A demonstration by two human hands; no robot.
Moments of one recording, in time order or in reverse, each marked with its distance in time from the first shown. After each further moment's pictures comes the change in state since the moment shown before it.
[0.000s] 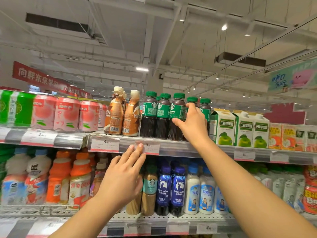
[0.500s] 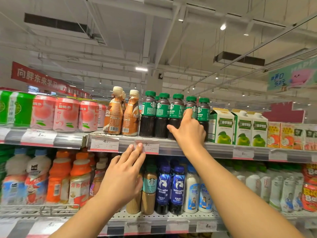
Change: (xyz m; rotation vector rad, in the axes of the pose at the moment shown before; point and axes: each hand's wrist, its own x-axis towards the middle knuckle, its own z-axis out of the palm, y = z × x) left_hand 0.000 0.001 0.000 -0.011 0.000 -0.009; right_hand -0.027 -0.007 0.012 -0.276 0.072 0.063
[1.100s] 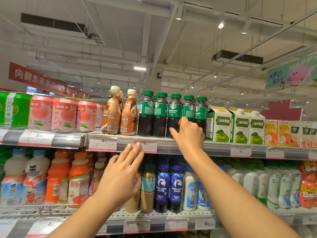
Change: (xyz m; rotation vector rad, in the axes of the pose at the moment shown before) left_hand -0.001 0.002 -0.003 0.024 0.007 -0.004; right_hand -0.010 0.012 0.001 -0.083 -0.035 -0.074
